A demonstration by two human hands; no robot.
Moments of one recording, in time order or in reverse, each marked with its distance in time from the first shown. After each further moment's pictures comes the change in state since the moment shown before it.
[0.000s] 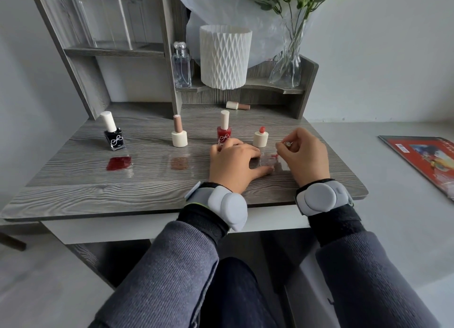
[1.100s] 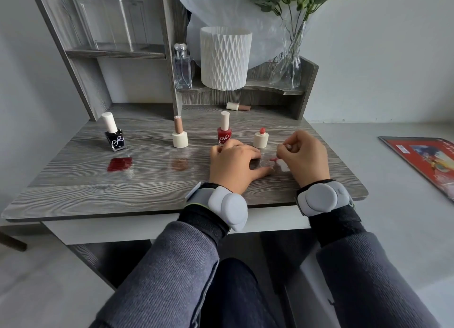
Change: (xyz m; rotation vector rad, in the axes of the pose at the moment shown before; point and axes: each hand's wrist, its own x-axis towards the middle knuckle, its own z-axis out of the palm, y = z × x) left_hand 0.000 0.000 -0.001 -0.019 -0.004 -0.006; right_hand -0.001 -0.002 -0.001 0.057 -0.046 0.046
